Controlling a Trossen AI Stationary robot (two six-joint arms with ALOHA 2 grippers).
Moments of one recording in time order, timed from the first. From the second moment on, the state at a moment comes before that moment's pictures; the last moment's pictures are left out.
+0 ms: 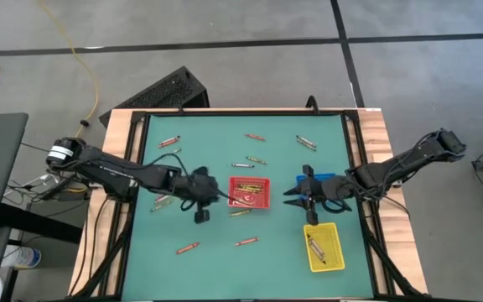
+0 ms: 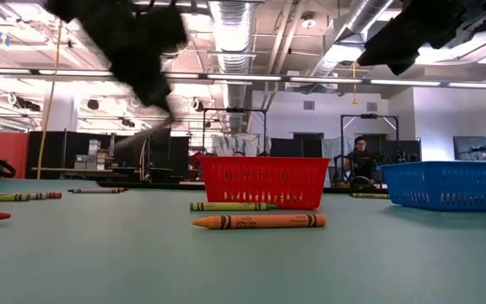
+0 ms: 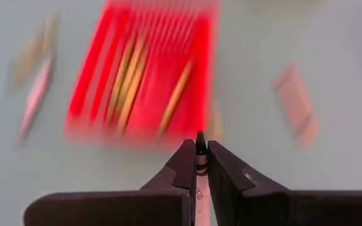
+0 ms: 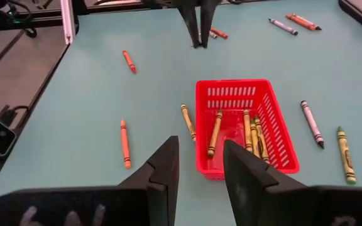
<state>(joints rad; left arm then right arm) -0.15 1.38 0.82 -0.11 -0.09 -0.18 0.36 1.00 0.63 -0.12 0.29 0.26</state>
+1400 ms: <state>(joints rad) -0.17 2.57 2.13 0.35 0.35 0.34 0.44 0.74 0.84 -0.63 0.29 0.24</state>
